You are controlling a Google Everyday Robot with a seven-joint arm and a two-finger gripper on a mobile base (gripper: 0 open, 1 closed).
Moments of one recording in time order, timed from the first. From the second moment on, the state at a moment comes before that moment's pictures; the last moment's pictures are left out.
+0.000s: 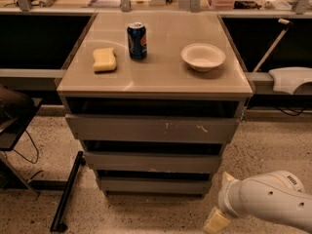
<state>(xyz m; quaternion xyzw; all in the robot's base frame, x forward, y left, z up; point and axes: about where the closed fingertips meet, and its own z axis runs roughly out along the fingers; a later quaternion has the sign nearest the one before) 0.391 -0.196 0.534 -0.49 0.85 0.02 0.18</state>
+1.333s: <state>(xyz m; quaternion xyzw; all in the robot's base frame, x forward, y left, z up) 0.345 -0.323 0.434 -0.42 0.89 0.13 0.13</state>
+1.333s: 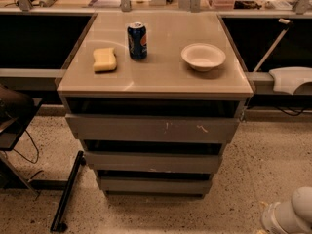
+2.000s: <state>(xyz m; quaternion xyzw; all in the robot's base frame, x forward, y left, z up) 0.344 -0.337 0.399 -0.44 0.87 0.17 0.12</state>
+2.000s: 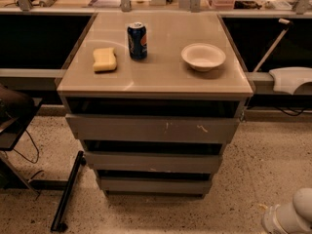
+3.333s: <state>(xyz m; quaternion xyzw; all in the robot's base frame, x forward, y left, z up) 0.391 -0.246 0.302 -0.53 0.75 0.37 0.16</state>
